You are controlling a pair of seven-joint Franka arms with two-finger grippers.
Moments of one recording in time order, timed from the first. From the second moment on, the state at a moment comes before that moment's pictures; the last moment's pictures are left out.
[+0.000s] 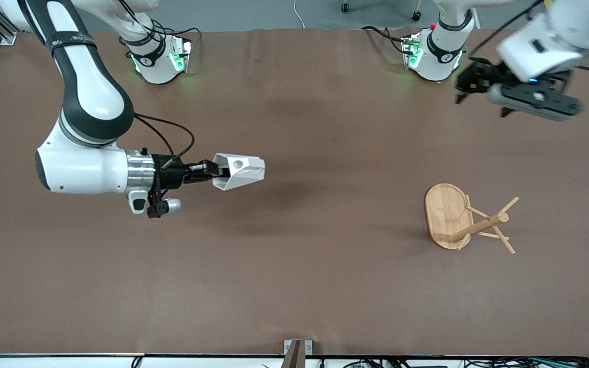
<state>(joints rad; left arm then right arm) -0.04 -0.07 -0.30 -1.59 -0.14 1.49 0.02 -0.01 0.36 0.35 -1.68 0.91 1.90 -0.07</state>
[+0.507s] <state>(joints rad) -0.18 -0.02 -0.43 -1.59 -0.32 1.77 0.03 0.02 0.40 0.48 -1.68 1.11 2.01 -0.06</state>
